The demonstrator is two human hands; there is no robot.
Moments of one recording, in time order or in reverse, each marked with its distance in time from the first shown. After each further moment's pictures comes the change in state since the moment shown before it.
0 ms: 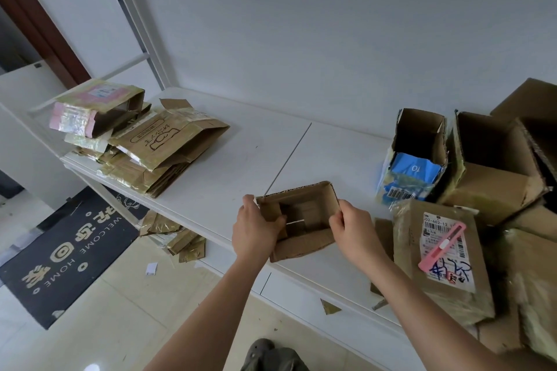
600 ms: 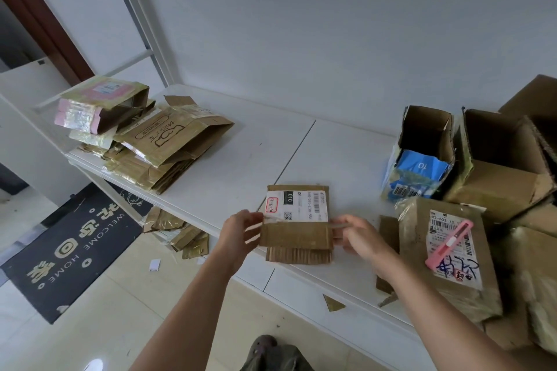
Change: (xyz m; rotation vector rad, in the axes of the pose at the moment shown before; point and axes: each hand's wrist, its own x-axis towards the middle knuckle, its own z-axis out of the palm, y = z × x) left_hand 0.011 -0.036 -0.028 -0.935 -0.360 -0.410; right_hand 0.000 0.022 0.005 0.428 -0.336 0.297
